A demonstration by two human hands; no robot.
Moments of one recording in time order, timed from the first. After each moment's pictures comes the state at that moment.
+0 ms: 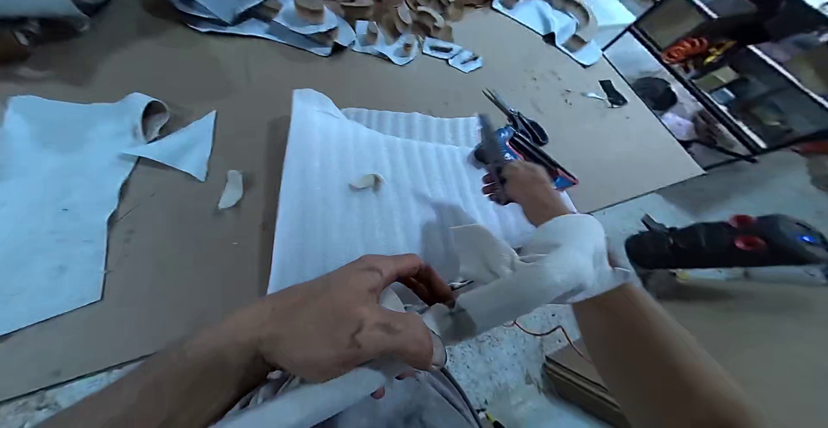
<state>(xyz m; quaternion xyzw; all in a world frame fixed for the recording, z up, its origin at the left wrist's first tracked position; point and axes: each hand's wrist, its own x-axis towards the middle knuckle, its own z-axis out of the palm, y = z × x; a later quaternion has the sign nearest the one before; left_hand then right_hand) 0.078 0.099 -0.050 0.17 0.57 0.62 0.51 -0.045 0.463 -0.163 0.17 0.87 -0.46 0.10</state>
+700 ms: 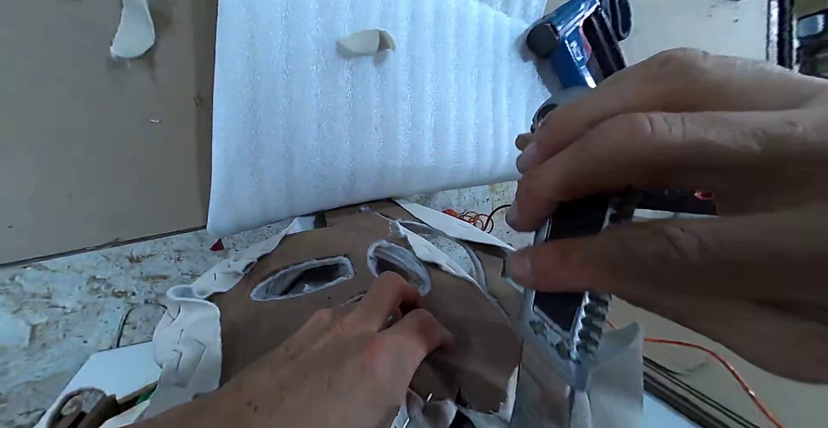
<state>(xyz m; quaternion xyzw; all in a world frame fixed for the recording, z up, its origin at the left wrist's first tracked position) 0.162 0.125 -0.082 0.25 0.74 0.48 0.41 0.032 0.391 -0.033 -0.57 0.77 -0.25 0.14</state>
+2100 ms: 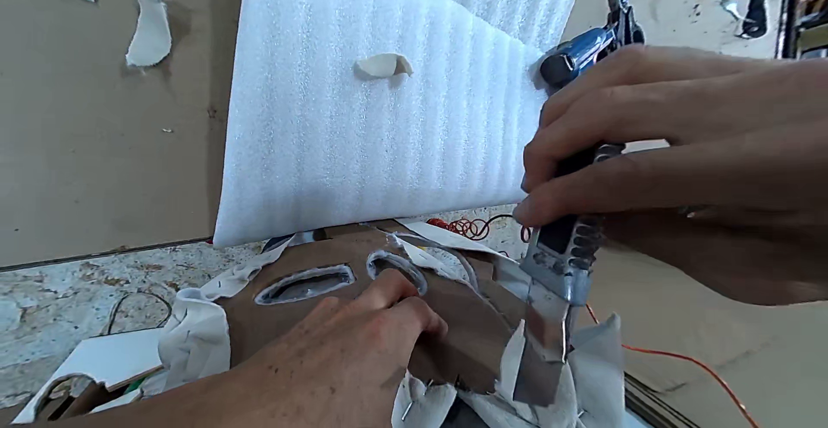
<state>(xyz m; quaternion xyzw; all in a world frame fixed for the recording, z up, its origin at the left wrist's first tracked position) 0.127 0.120 -0.085 0.20 0.72 0.47 0.46 -0.034 0.384 -0.041 -0.59 0.75 -0.22 0.20</state>
